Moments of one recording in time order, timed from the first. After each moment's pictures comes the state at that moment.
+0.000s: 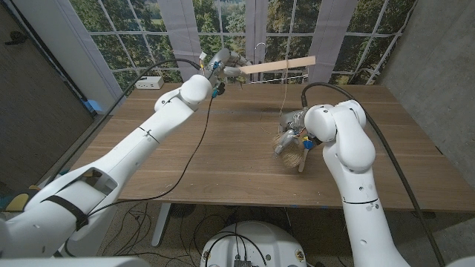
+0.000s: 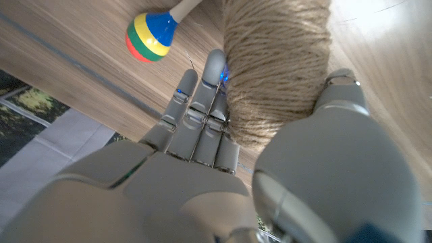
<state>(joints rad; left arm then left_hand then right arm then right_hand) 0.51 0.53 0.58 -1.72 -0.13 0.26 0.12 1.39 -0.04 0.45 -0.19 0.17 1.07 0.03 0.29 0.32 0.98 -0.03 0.26 0.75 0.99 -0.11 0.44 0.64 0.66 -0.06 1.20 0.18 -1.07 -0.13 -0.24 -2.29 -1.55 0.00 1.29 0.83 -0.20 0.13 0.00 0.31 1.01 0.00 0.18 0.19 1.11 -0.05 0.40 0.36 1.05 -0.17 0.56 1.15 0.38 -0.04 1.01 0.18</state>
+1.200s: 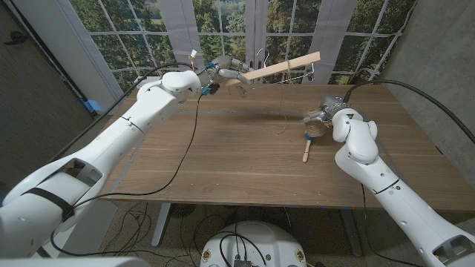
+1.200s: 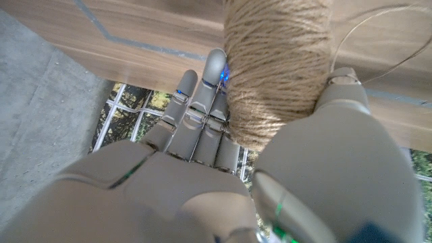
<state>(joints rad) 0.45 0.62 0.56 -1.68 -0.45 0.29 -0.17 1.39 -0.04 0.45 -0.19 0.16 1.07 0.03 0.28 0.32 0.98 -0.03 0.25 0.75 0.99 -0.11 0.44 0.65 0.66 -0.06 1.20 0.18 -0.91 -0.57 -0.41 -2.00 -1.06 -0.75 0.44 0.84 -0.20 0.13 0.01 0.31 1.02 -0.01 0.18 0.19 1.12 -0.05 0.40 0.36 1.06 -0.17 0.55 1.16 0.36 -0.04 1.01 0.18</state>
